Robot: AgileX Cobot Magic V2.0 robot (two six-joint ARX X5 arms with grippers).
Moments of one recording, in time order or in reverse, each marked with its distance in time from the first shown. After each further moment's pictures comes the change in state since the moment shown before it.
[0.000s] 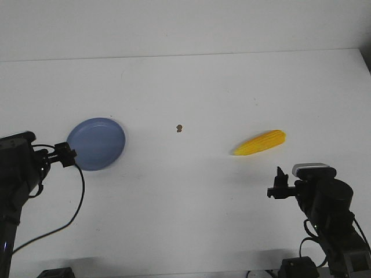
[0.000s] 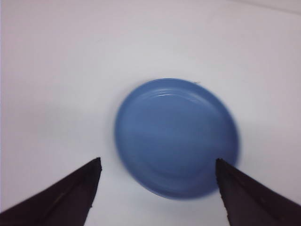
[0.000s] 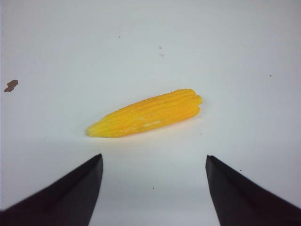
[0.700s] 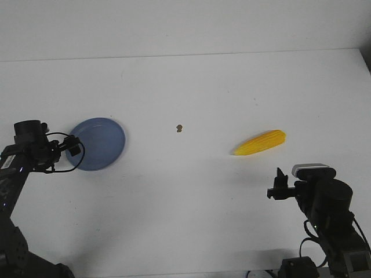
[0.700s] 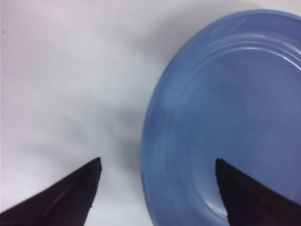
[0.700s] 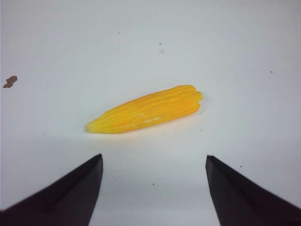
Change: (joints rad) left arm 0.142 0.581 0.026 0.188 0.179 -0.026; right arm 0.000 0.000 0.000 -0.013 0.000 0.000
